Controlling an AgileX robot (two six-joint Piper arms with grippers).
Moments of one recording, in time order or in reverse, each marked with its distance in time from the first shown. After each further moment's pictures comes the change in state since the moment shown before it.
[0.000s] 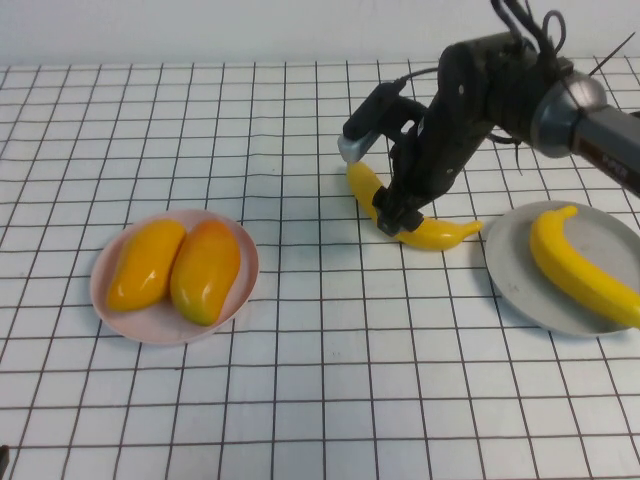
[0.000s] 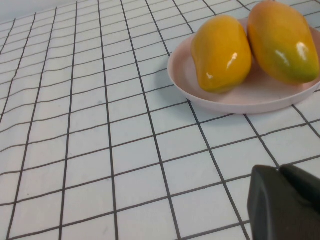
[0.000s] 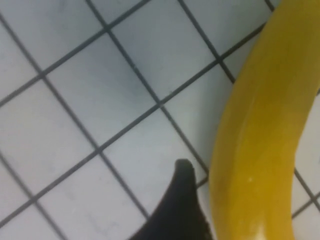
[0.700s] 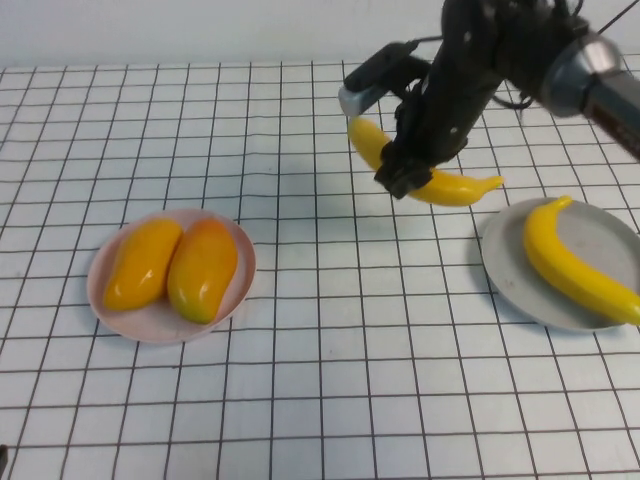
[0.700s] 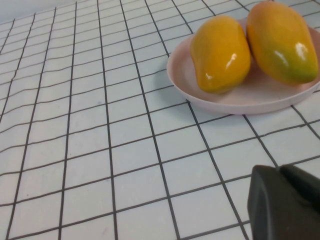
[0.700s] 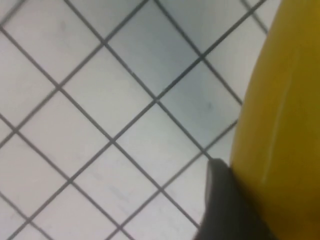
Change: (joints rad) right arm -0.009 0.017 -0.185 -0.007 0.207 0.137; left arm 0.000 0.000 0.000 0.000 0.000 0.000
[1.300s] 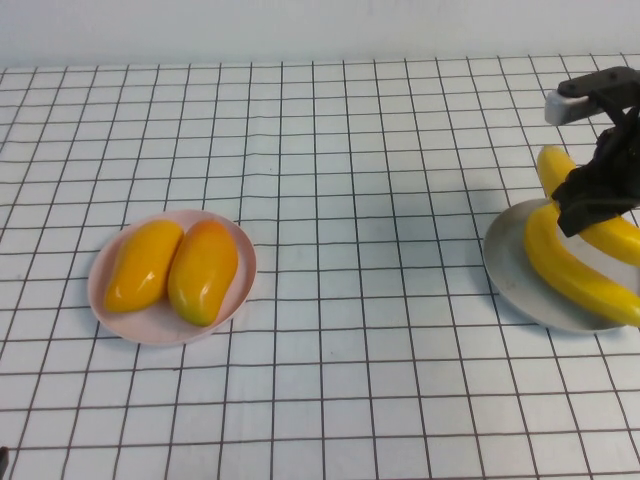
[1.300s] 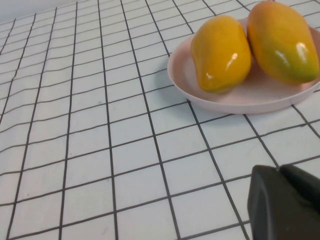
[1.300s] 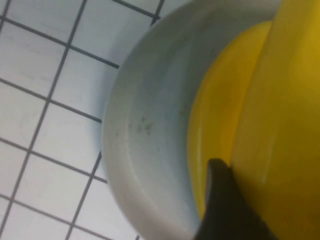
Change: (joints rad) right arm -0.340 -0.400 0.669 0.096 -0.171 0.038; left arm 0.000 0.000 0.000 0.000 0.000 0.000
